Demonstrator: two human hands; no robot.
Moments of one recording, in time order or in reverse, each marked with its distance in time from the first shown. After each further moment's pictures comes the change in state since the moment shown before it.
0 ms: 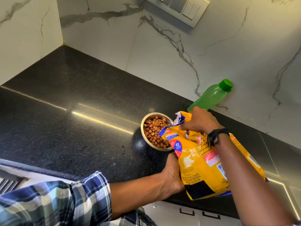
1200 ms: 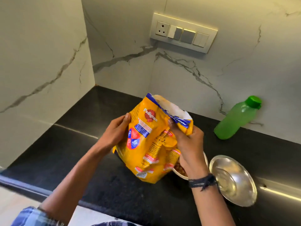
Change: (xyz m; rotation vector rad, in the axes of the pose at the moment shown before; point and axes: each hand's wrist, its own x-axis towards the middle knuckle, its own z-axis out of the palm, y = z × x) left_hand -0.162 0.250 -0.018 1.186 0.443 0.920; right_hand -0.035 -0.116 0.036 1.755 0.322 -0.295
